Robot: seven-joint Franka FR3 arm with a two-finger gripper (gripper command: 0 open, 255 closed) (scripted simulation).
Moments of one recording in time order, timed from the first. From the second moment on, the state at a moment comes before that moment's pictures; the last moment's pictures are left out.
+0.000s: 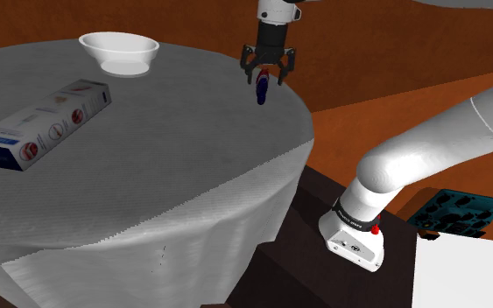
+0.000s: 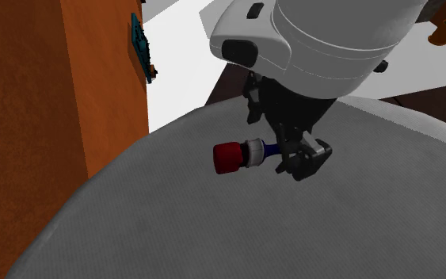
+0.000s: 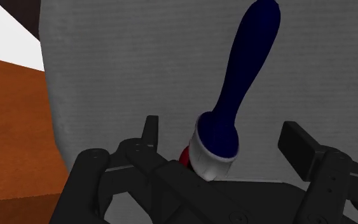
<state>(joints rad) -0.26 -0.46 0.32 -2.18 0.07 1.69 0.81</state>
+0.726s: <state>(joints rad) -0.26 -0.45 0.32 -2.20 0.07 1.72 0.82</state>
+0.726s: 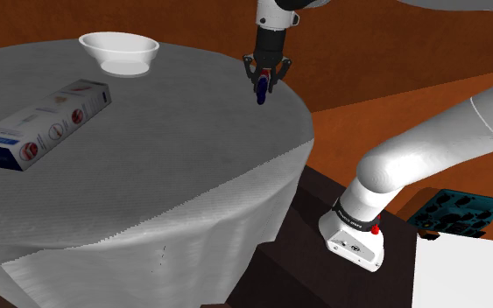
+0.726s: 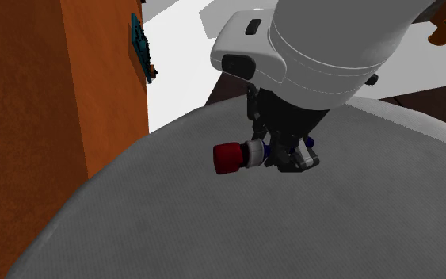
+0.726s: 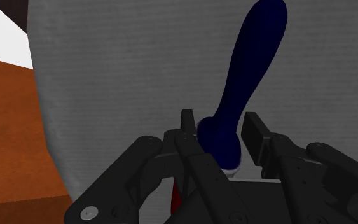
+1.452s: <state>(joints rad) -0.27 -0.44 0.31 -2.09 0.07 1.62 0.81</state>
